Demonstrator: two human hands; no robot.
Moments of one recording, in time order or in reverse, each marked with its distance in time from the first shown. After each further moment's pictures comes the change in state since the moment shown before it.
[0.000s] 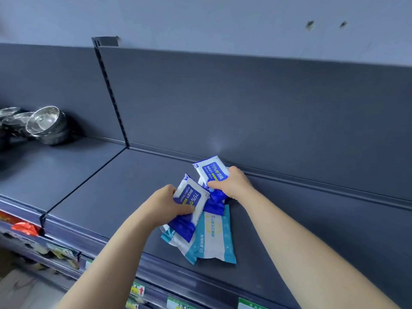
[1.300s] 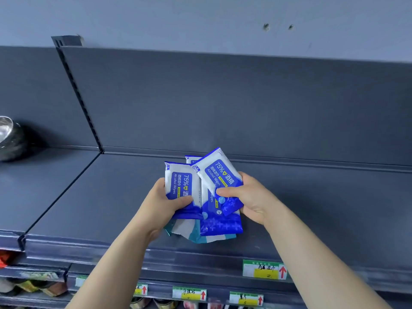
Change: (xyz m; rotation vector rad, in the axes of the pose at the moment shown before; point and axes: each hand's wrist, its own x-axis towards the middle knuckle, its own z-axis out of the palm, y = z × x) left_hand -0.041 -0.009 -0.002 -0.674 -0.122 0.180; right_hand -0.125 0.004 -0.014 0.711 -0.009 0.162
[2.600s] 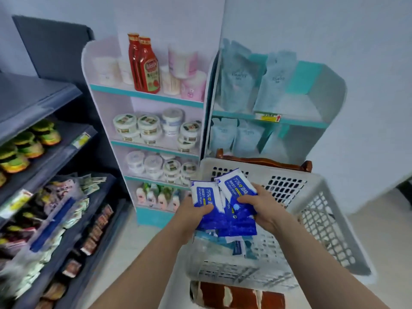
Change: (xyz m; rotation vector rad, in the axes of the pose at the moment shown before) left_hand -0.576 -0.210 0.333 0.414 -1.538 -0.301; right_hand -0.727 0.364 -0.122 0.765 1.534 0.027
